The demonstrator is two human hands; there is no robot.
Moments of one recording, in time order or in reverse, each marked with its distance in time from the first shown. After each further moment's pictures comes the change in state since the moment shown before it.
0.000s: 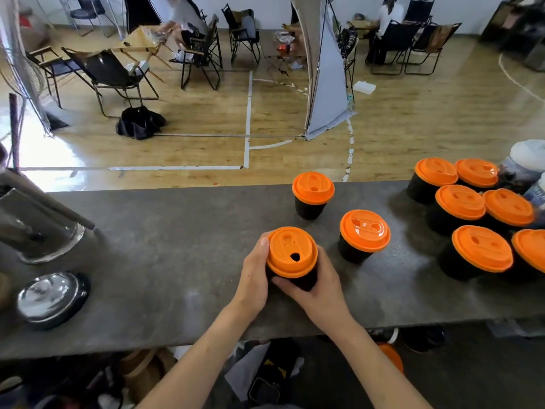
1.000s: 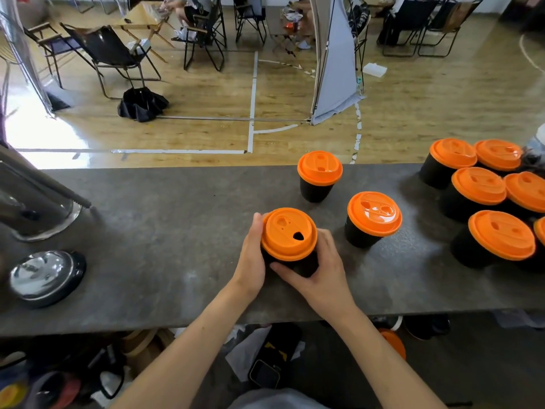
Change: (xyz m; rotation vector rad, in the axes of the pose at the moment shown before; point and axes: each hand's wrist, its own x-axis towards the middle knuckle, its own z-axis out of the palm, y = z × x) left_hand 0.005 -0.005 -0.002 -0.037 0.058 -0.069; right_hand 0.000 0.007 0.003 -0.084 -0.028 -0.080
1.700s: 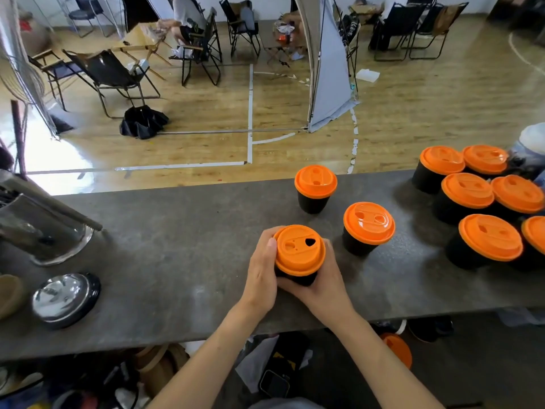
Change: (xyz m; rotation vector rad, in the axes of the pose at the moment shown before) left_hand -0.013 0.006 0.005 0.104 -0.064 0.131; right_hand 0.000 0.002 0.003 0.032 0.000 0.089
